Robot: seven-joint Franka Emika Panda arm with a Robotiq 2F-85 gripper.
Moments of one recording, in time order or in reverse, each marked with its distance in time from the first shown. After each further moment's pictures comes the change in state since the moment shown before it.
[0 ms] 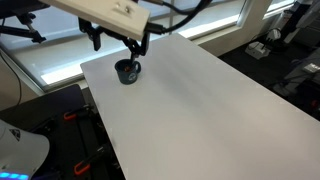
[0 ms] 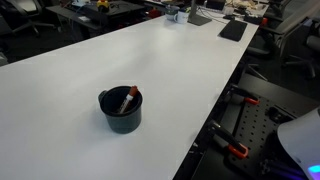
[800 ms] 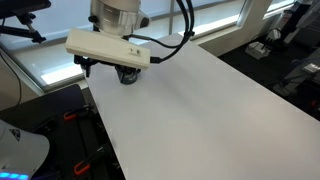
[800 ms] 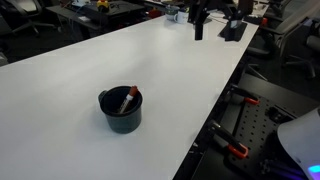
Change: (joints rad) arm -0.005 0.111 0.070 -0.092 -0.016 0.070 -0.273
